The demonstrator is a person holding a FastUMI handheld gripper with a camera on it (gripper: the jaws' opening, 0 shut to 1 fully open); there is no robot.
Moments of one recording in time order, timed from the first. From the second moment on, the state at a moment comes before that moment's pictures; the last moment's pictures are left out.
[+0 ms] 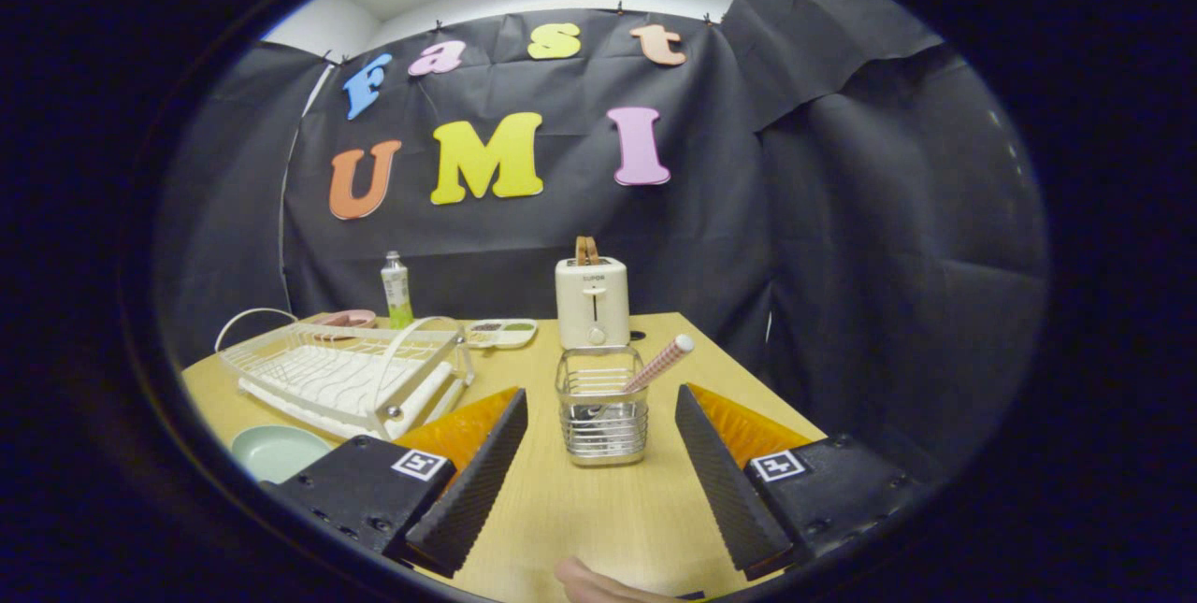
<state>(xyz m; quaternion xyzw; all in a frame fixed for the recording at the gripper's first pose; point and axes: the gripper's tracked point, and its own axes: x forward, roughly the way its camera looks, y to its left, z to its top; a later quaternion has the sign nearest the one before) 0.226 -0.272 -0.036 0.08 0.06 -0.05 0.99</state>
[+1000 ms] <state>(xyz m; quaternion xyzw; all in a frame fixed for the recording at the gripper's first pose) 0.305 -0.252 -0.008 0.02 0.06 -0.06 1.00</state>
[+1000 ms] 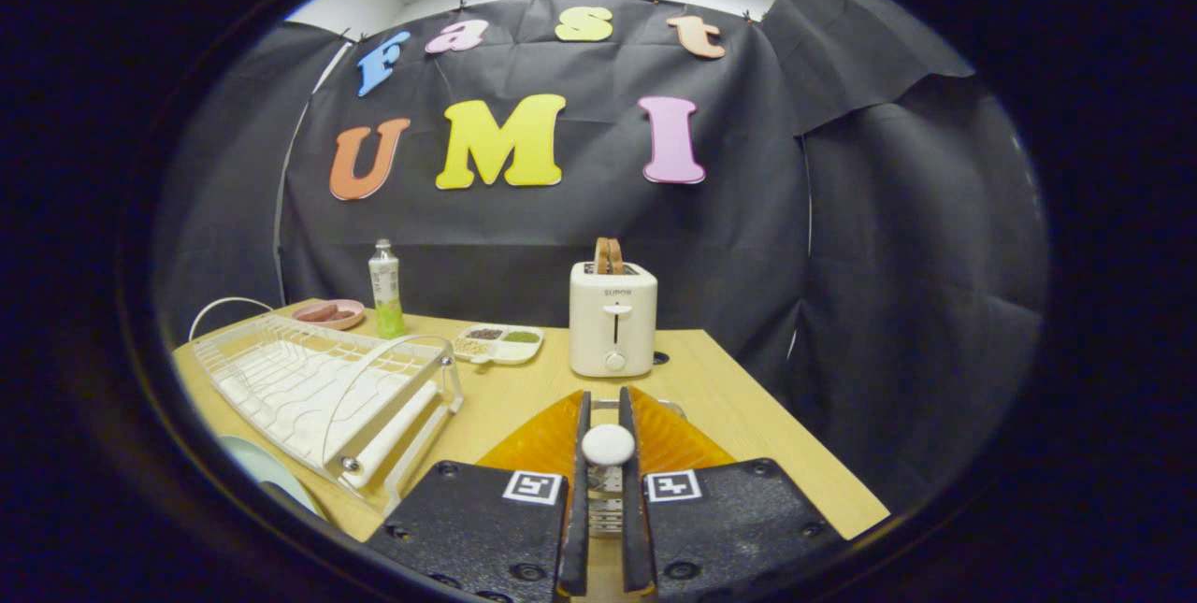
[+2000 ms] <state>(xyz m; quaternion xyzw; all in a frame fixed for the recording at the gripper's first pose) 0.180 -0.158 0.110 0.01 -0.04 -0.05 1.00</state>
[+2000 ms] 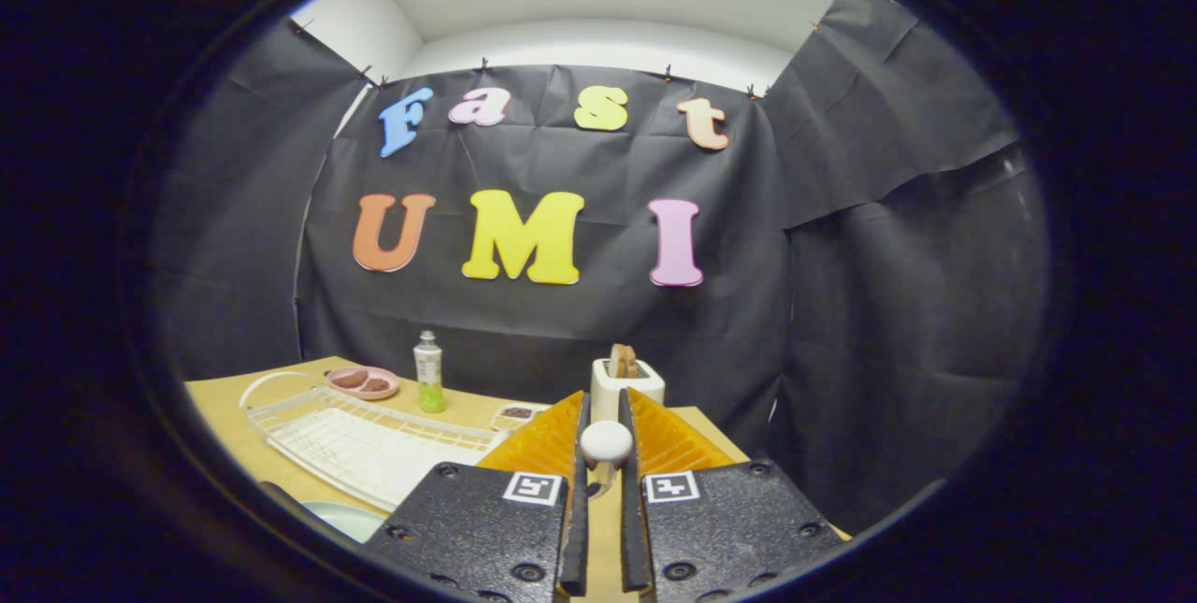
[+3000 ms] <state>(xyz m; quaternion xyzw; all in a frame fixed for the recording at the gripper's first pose) 0.123 0.048 -0.036 0.07 0.12 0.03 0.99</state>
